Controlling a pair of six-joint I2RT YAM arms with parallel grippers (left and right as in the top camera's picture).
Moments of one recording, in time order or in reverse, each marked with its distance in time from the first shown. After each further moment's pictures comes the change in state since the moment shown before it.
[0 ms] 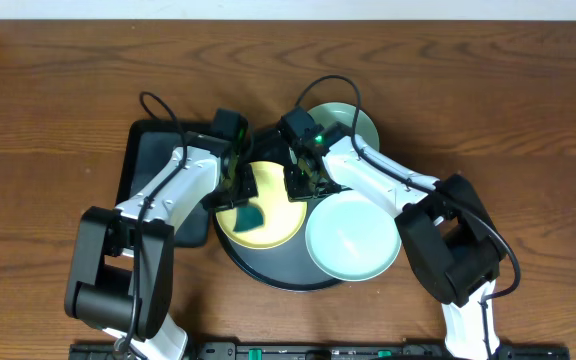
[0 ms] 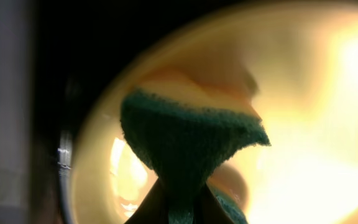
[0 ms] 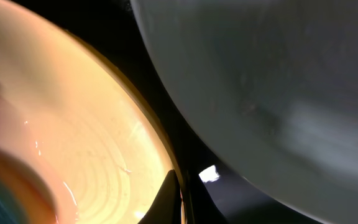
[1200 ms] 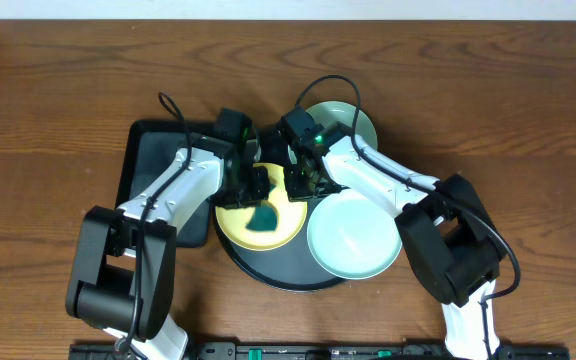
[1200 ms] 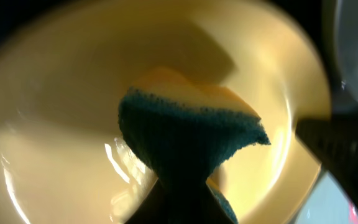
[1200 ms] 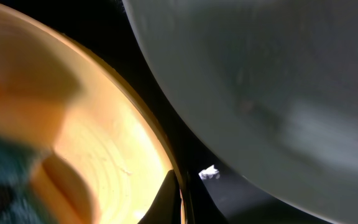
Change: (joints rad) left arm -0.011 0.000 -0.005 0.098 0.147 0.132; right arm 0.000 0.000 0.000 0.000 0.000 0.000
